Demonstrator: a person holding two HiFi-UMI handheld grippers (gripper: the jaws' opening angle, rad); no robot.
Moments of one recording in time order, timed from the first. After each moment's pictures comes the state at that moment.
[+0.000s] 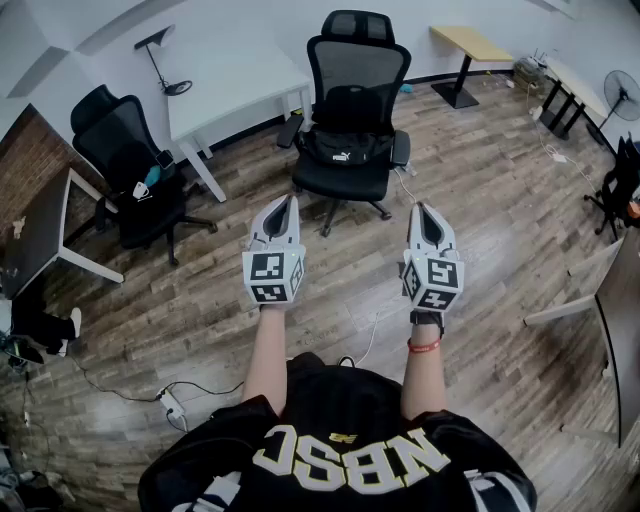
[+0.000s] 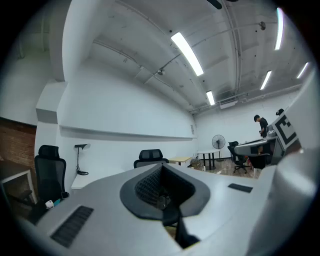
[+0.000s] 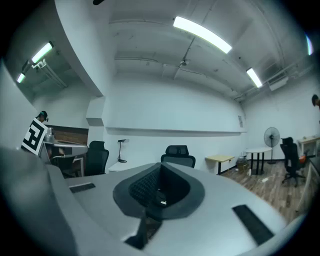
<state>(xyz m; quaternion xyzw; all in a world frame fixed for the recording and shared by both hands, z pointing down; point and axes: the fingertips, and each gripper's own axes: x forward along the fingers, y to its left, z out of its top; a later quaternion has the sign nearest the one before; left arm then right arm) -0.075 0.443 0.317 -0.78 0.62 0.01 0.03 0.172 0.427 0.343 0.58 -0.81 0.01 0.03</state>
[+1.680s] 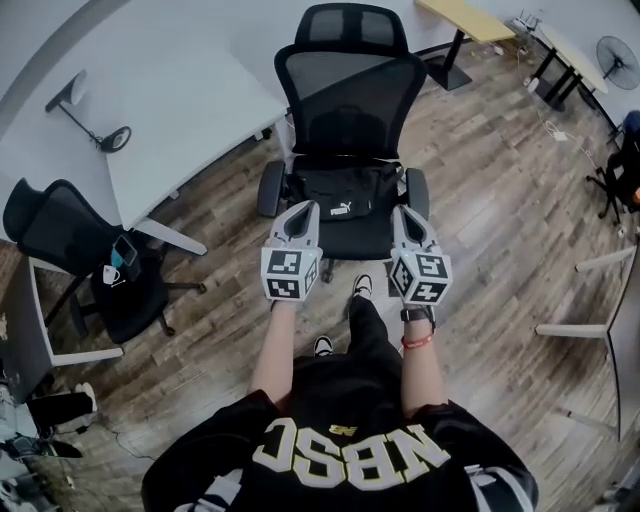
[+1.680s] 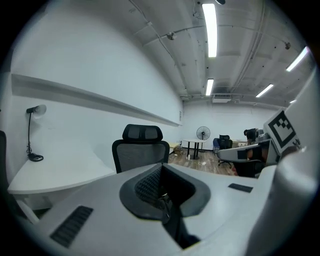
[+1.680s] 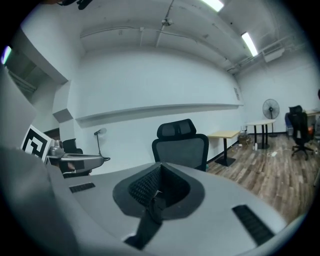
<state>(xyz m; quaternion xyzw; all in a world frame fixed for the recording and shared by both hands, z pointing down) -0.104 -0.024 0.425 -0.86 0.51 -0.04 -0.07 0.071 -0.005 0.445 0.60 -0.79 0.14 0.05</state>
